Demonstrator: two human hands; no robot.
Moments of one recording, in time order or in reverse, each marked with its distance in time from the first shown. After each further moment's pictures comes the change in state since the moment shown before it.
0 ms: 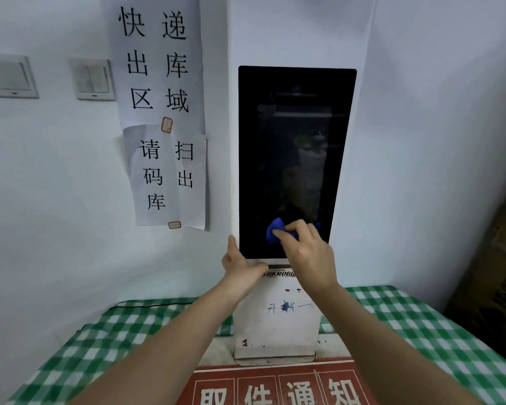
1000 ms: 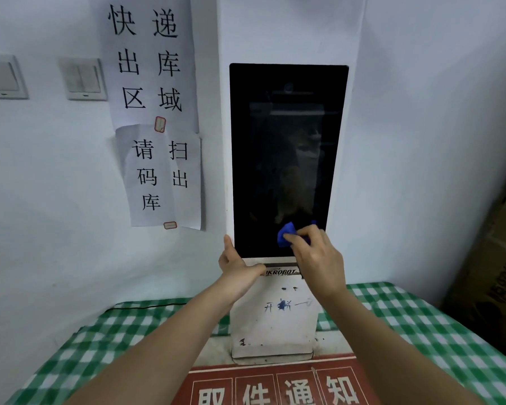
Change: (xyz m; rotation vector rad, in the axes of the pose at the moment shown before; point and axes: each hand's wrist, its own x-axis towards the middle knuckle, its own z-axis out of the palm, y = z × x) left_hand -0.003 0.003 0.002 0.066 -0.025 -0.030; right_hand -0.018 0.024 0.004 0.035 0.027 0.049
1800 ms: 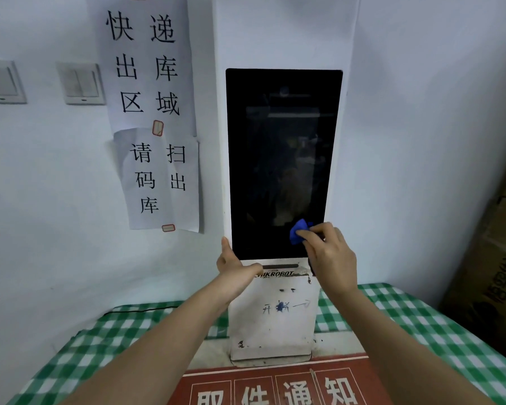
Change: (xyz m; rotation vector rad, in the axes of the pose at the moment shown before) left_hand -0.005 0.006 -0.005 0.032 -0.029 -0.015; right_hand 0.000 0.018 -0.014 0.020 0.015 0.084
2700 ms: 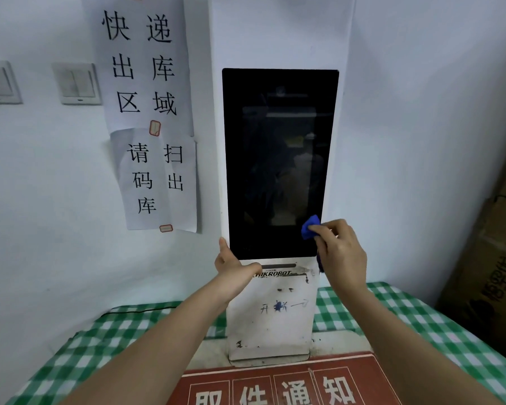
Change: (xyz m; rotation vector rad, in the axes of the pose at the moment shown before) left_hand 0.006 -0.002 0.002 0.001 0.004 -0.012; right_hand 0.002 0.014 -0.010 0.017 0.056 0.122
